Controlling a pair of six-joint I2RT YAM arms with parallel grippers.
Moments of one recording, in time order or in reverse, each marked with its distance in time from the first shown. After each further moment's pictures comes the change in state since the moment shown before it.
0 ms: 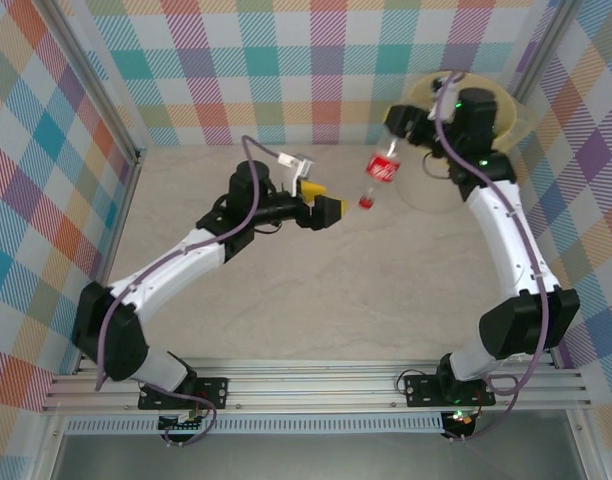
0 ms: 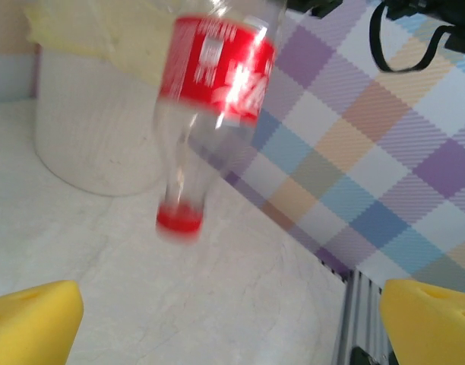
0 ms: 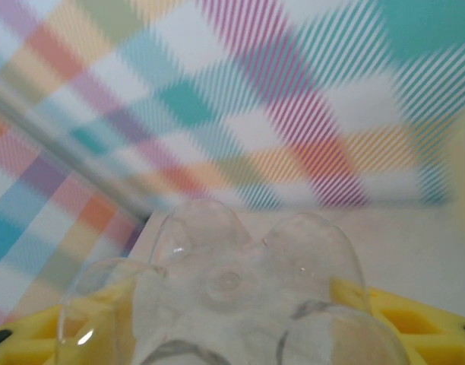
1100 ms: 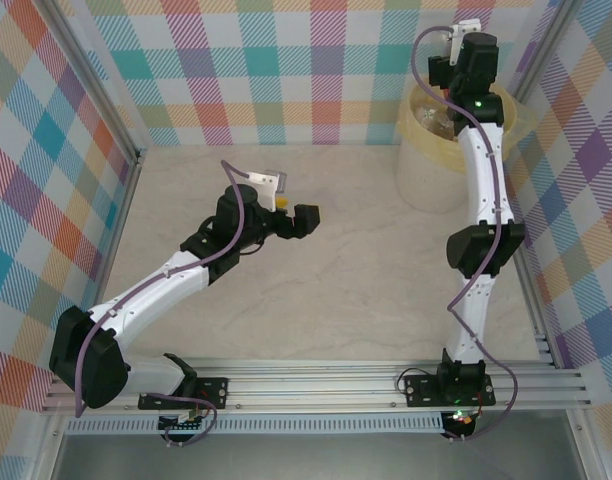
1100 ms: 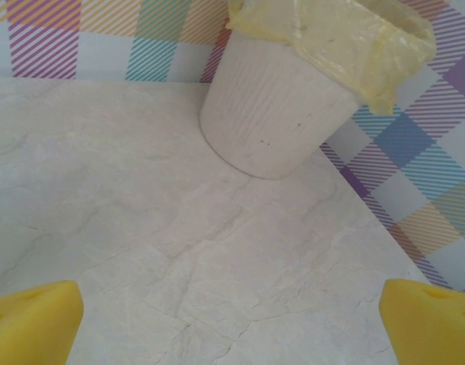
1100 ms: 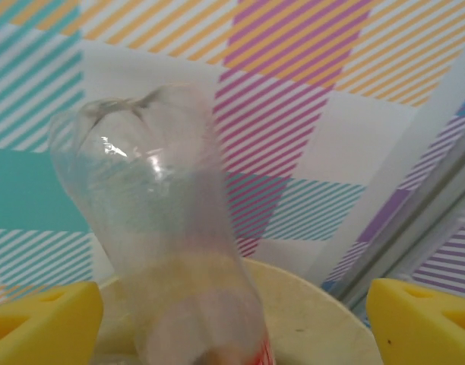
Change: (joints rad) left arm 0.006 -0.122 -0.170 -0.089 -0.381 -0.020; right arm -0.072 0.690 0.927 -0.213 0.610 -0.644
